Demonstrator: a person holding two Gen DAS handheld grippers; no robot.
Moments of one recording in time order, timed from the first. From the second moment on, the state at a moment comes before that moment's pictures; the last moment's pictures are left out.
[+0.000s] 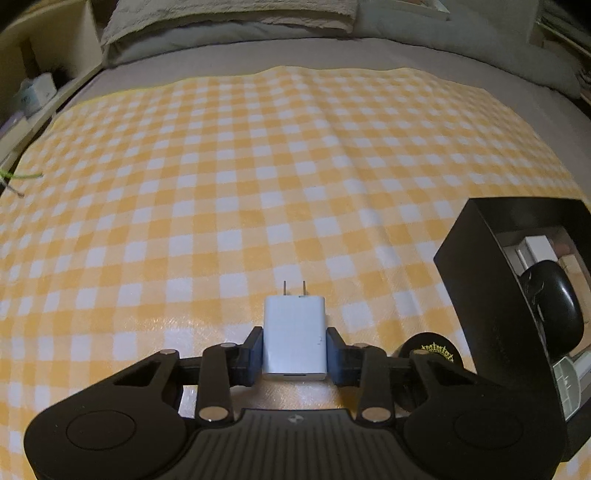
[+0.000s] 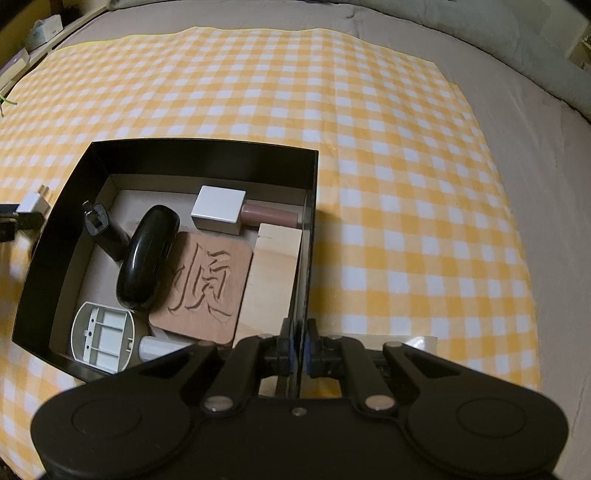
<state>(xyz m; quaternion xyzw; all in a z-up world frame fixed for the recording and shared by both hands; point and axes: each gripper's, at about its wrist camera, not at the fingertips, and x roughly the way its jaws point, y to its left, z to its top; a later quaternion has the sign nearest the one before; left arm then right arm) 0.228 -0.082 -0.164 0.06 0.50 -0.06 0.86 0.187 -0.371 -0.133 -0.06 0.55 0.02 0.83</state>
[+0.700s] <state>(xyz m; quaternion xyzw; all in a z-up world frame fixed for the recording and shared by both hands) 0.213 -0.062 -0.089 -0.13 0.45 -0.10 0.88 0.187 -0.369 -0.133 -0.06 0.55 0.02 0.83</state>
